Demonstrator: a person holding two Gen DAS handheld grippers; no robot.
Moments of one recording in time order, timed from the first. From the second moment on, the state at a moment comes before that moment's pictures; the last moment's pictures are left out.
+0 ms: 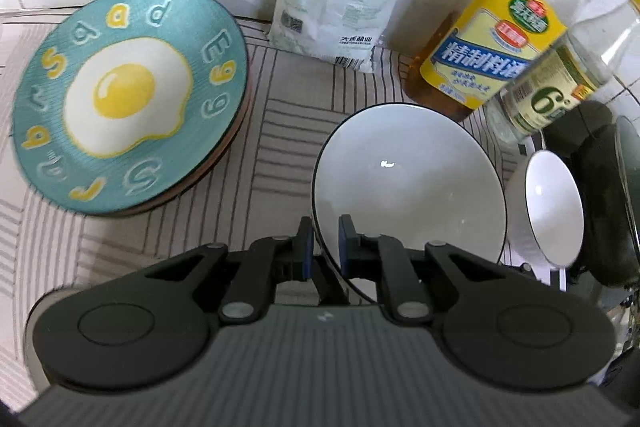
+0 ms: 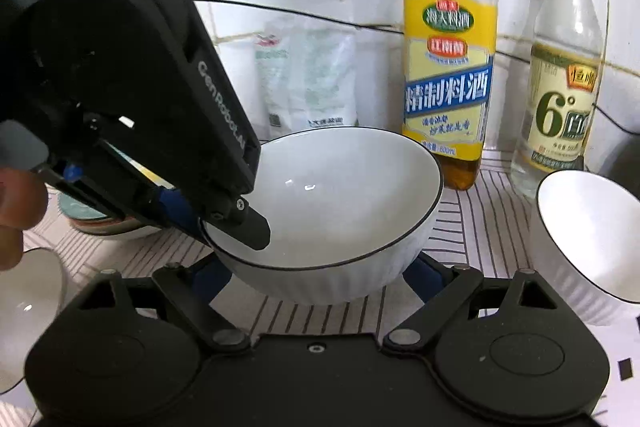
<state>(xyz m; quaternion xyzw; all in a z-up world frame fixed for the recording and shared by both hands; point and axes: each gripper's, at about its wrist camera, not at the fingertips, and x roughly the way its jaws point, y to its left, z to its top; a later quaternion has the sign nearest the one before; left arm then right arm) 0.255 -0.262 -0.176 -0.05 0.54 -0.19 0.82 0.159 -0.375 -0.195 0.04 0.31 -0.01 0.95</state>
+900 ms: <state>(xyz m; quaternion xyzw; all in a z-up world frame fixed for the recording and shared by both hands) 0.158 -0.153 -0.095 -0.01 0.50 -0.12 0.86 0.081 -0.299 -0.123 0.01 0.27 0.15 0.95</state>
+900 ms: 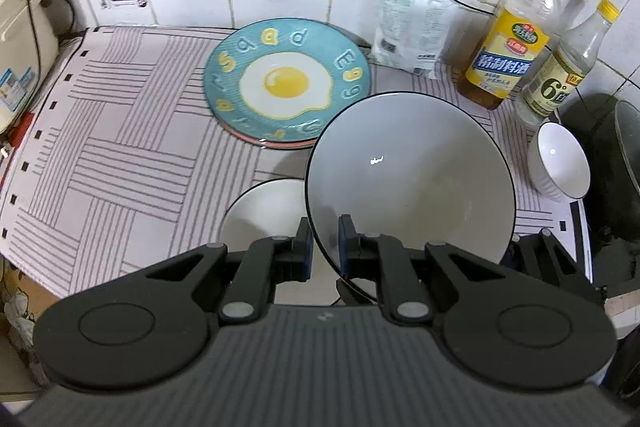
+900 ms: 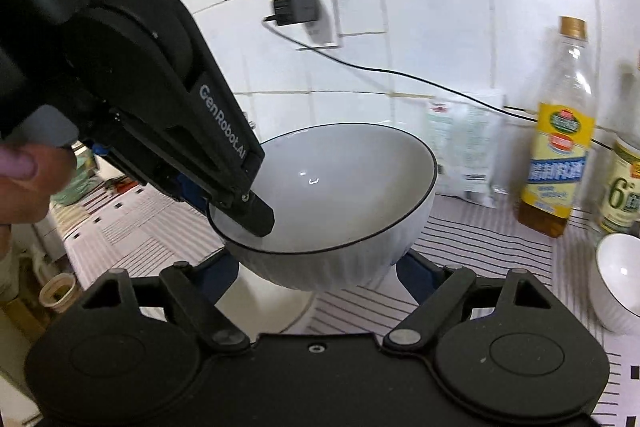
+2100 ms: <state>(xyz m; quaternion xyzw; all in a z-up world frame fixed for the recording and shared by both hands) 0.180 -0.112 -0.161 0.02 0.58 -0.06 0.81 0.099 -0.225 -0.158 -0.09 0.36 0.18 0.91</state>
